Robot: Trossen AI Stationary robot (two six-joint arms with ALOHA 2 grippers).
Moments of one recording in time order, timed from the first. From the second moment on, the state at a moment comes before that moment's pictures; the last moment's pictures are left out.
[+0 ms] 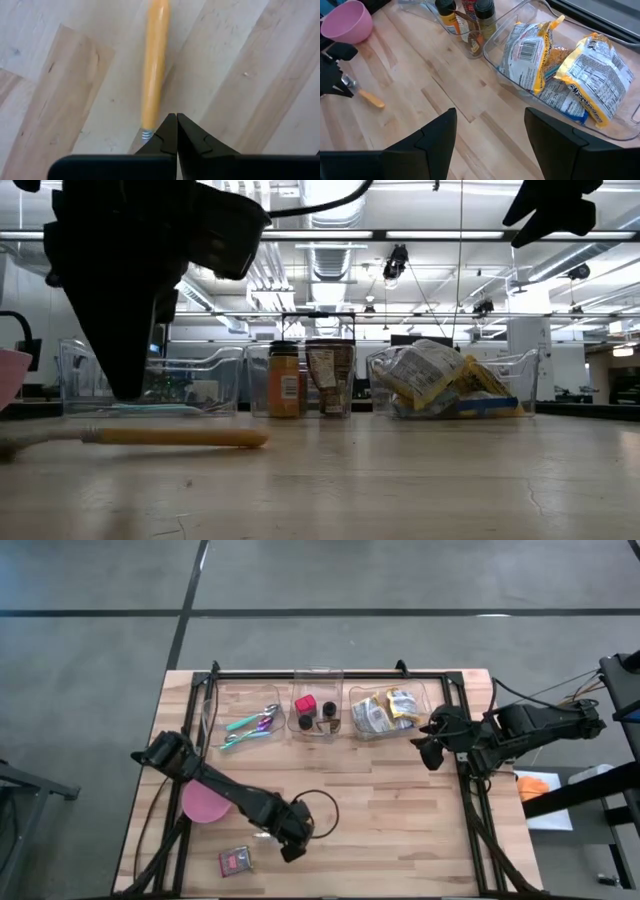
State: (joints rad) left arm -0.48 1.93 1.33 -0.80 0.01 -0.97; right arm 0.23 0.84 1.01 -1.06 0.46 0.88
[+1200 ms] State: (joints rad) left arm -0.47 1.92 1.16 -0.80 0.00 -0.71; right arm 0.23 0.84 1.01 -1.06 0.44 0.86
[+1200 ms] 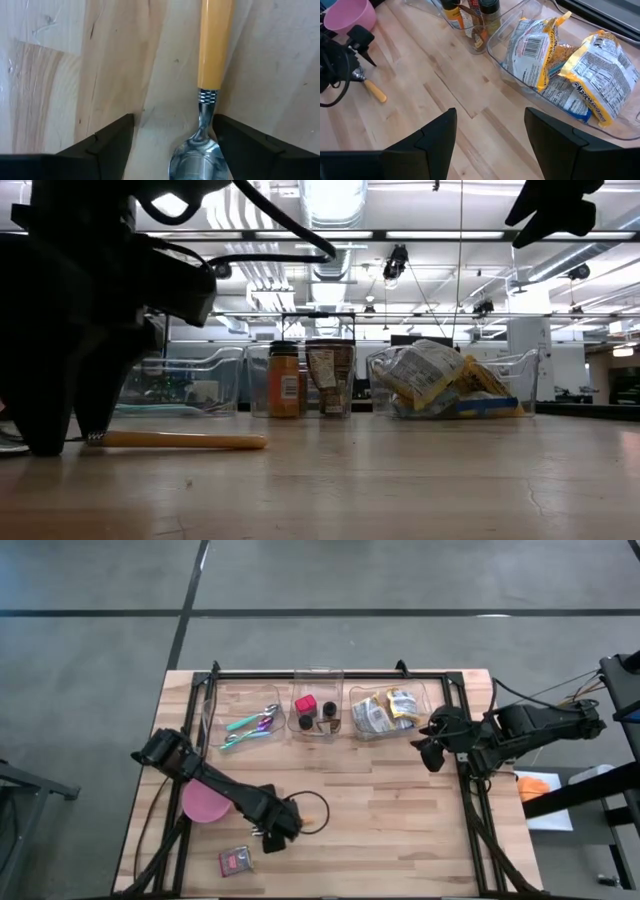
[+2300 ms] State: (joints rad) left arm -0.47 1.82 1.12 -0.72 -0.13 -0.72; right arm 0.23 0.84 0.96 -1.06 0.44 0.87
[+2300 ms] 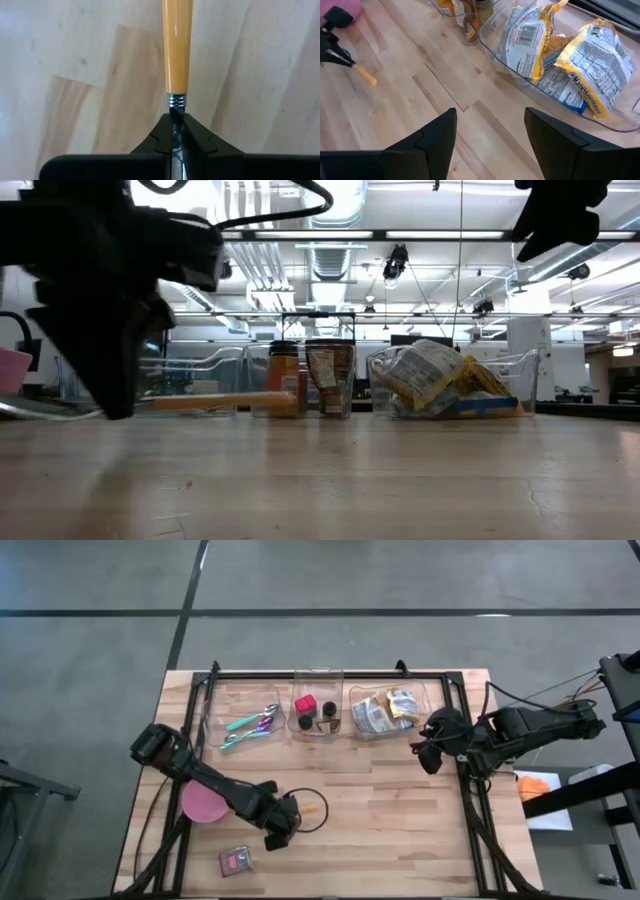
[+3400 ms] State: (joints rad) left arm 0.04 1.17 1.09 -1.09 -0.31 -0.73; right arm 0.23 0.82 0.94 -0.94 0.41 0.81
